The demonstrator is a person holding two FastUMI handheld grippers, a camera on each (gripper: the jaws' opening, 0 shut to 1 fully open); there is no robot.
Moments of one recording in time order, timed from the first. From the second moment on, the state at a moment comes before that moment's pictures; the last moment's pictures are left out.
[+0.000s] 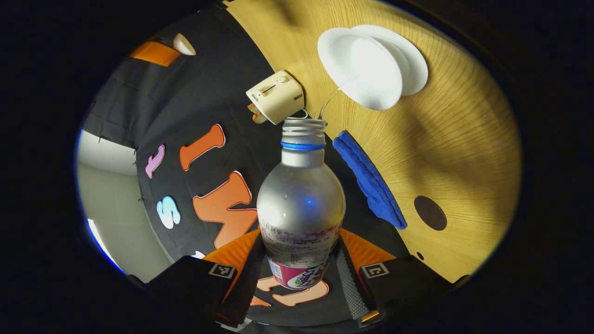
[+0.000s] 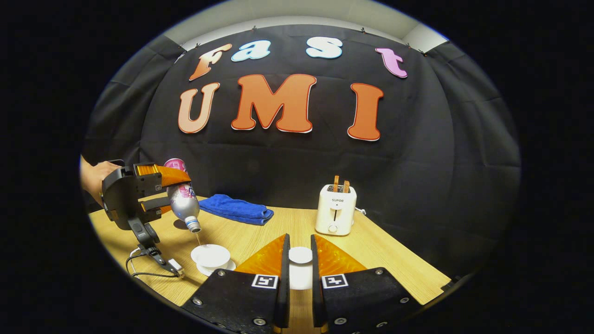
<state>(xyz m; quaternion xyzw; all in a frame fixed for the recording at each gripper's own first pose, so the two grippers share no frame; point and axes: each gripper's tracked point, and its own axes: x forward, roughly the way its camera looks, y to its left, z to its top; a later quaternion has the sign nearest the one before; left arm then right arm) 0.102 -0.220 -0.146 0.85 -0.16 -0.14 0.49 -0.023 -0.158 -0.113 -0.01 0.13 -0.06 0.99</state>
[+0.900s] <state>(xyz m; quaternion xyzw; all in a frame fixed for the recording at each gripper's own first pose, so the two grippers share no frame) 0.096 -0.226 -0.133 0.83 -0.19 -0.12 0.51 -0.015 -0.133 -0.114 -0.01 0.14 -0.04 0.99</state>
